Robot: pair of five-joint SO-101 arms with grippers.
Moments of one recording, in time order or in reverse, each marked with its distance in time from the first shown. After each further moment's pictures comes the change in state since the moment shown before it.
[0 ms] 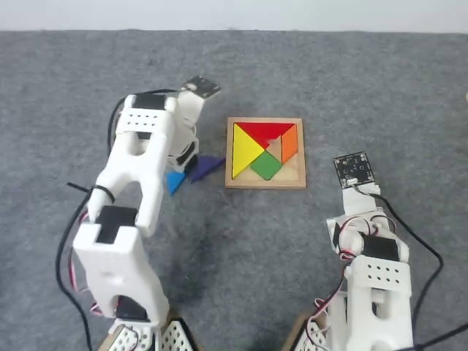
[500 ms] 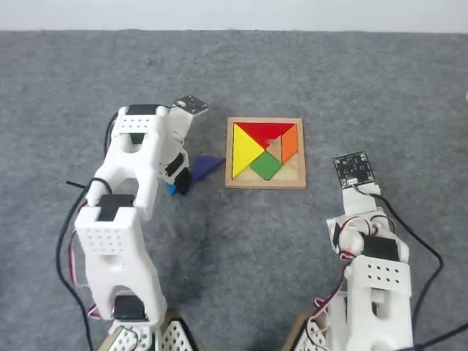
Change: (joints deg) left arm -2.7 9.8 -0.9 -2.6 -5.2; right arm 0.0 0.0 0.0 0.0 0.0
